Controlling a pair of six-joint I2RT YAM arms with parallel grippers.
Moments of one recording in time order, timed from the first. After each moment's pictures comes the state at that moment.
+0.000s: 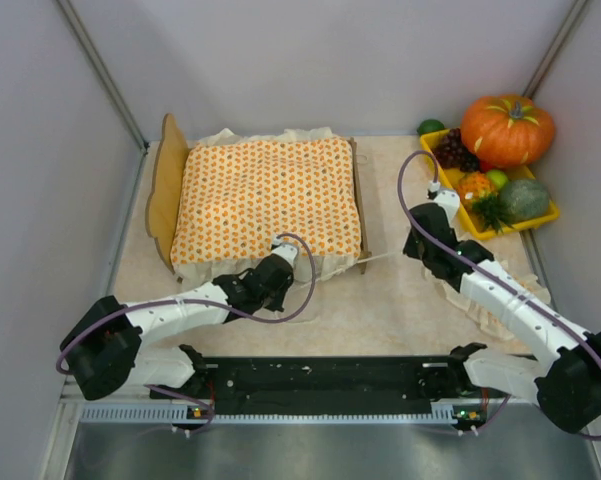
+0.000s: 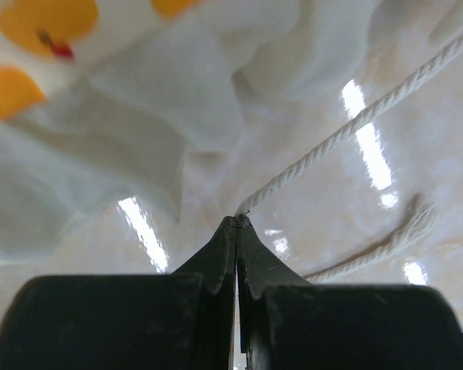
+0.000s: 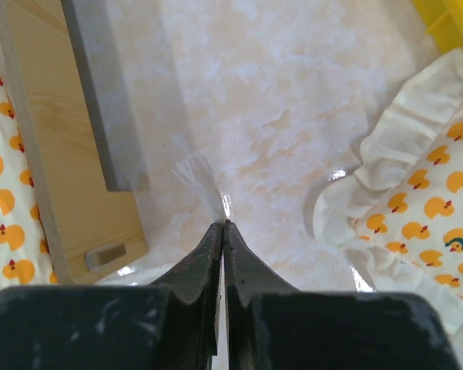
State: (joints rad) left arm -0.87 1.26 0.63 -0.26 -0.25 -0.37; right arm 0.50 1.09 0.80 -0.48 0.44 0.59
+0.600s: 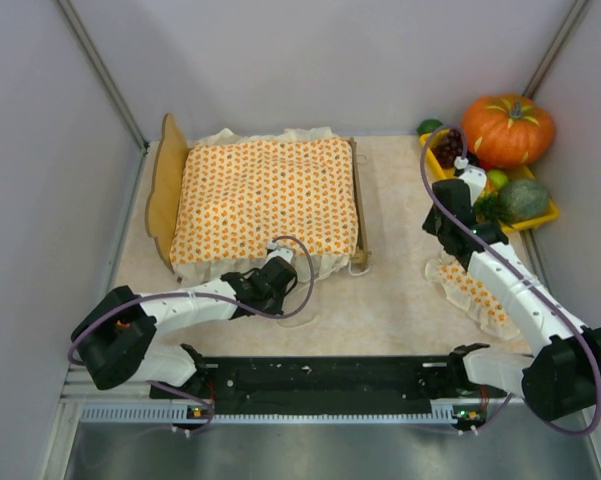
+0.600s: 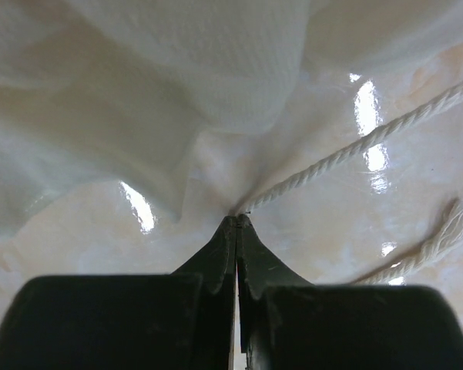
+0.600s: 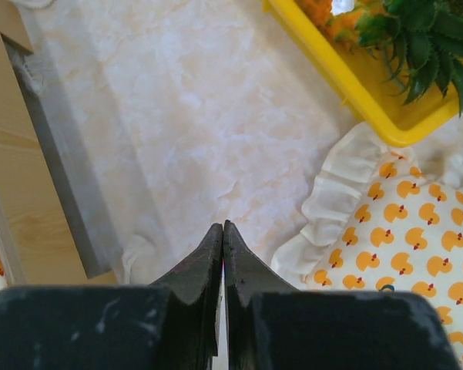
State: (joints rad) left arm -0.86 1.35 0.62 -0.35 -0.26 -0.51; right arm 0.31 1.17 0.93 -0.46 0.44 0.51
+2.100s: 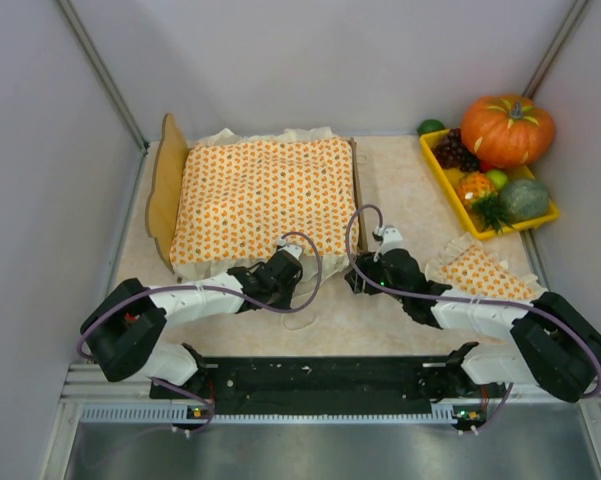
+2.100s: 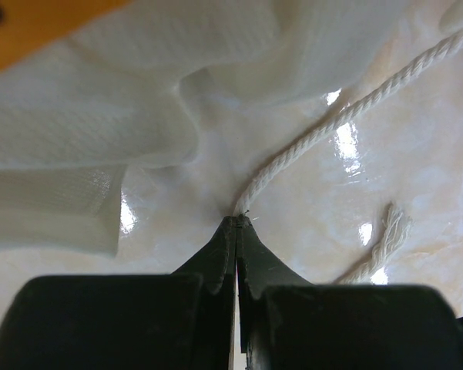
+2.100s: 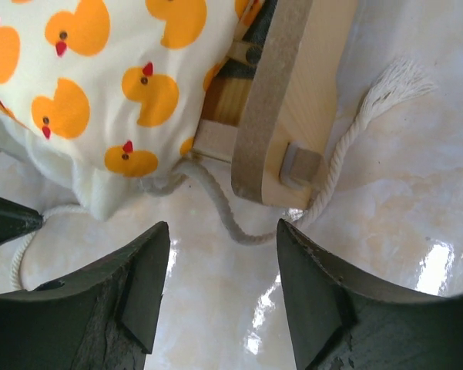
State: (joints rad) left arm -0.86 1.41 0.68 -0.32 -0.15 -0.51; right arm 0.73 1.23 0.38 0.32 0.10 0.49
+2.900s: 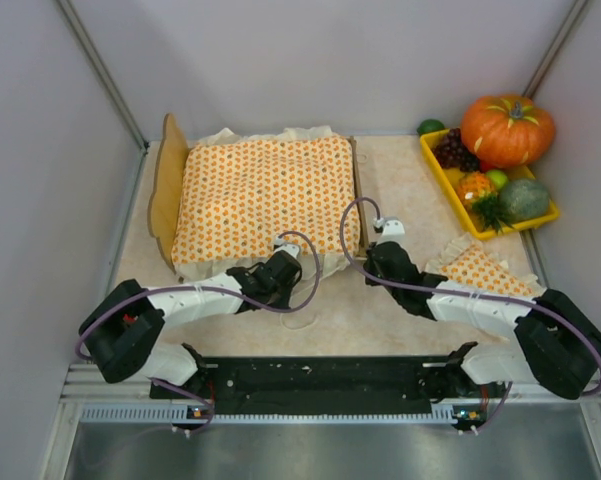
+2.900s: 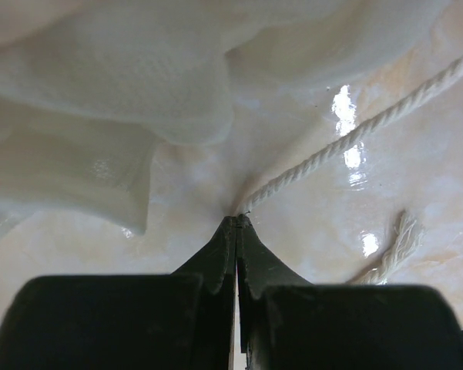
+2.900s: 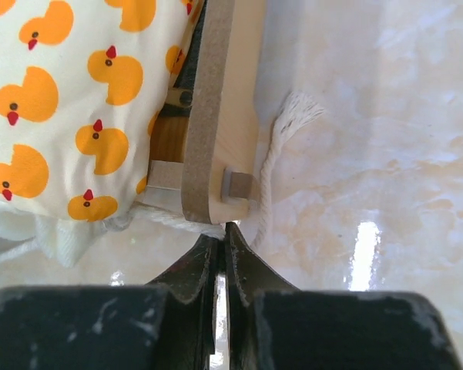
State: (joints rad) left arm -0.86 1.41 0.68 -0.32 -0.18 -0.52; right arm 0.76 1.28 0.50 0.17 0.35 0.48
